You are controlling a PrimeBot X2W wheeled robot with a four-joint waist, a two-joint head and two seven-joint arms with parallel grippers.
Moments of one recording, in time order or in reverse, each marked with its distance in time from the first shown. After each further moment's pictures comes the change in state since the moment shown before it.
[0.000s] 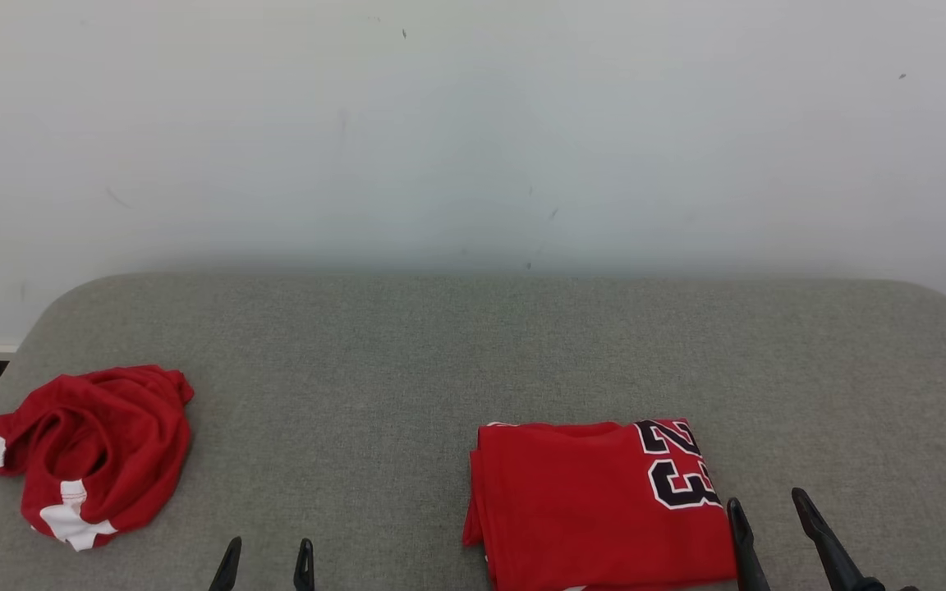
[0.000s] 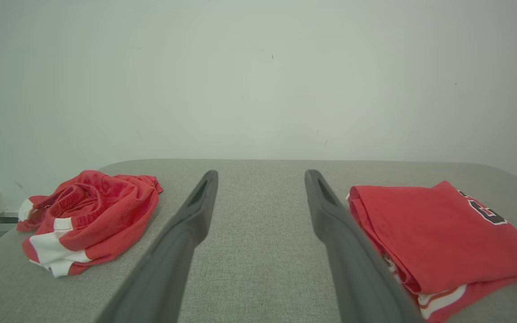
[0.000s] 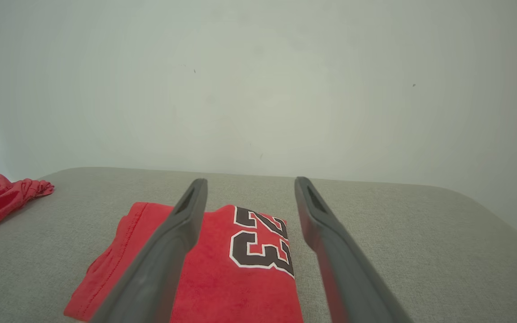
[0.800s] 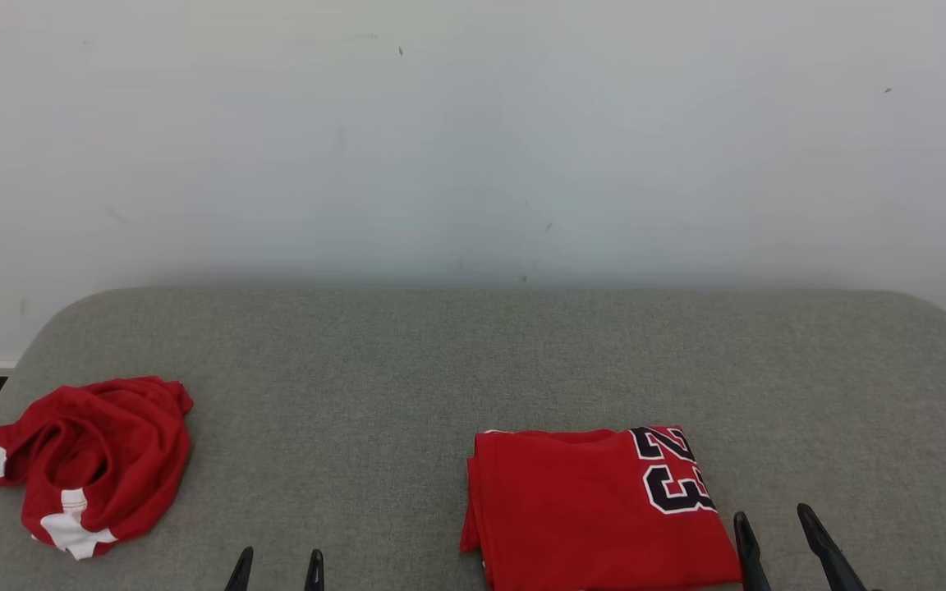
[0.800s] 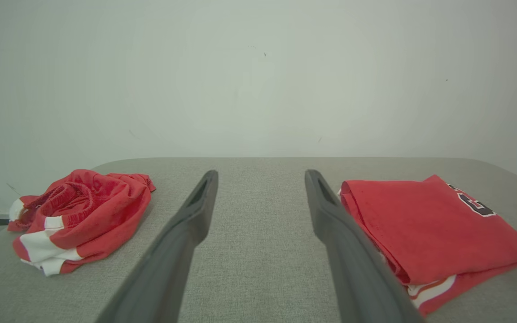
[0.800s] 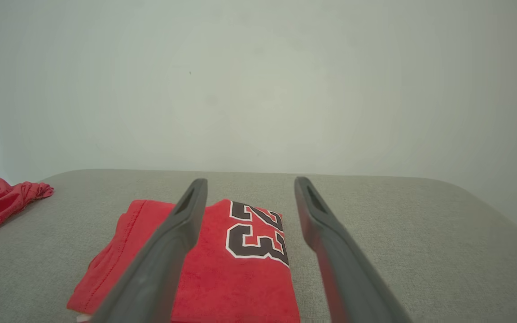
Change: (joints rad) left arm 0.005 -0.007 -0.005 0.024 0.012 -0.009 0.000; right arm 0.019 -0.010 0.000 0.007 0.029 0.000 0.000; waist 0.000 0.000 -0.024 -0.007
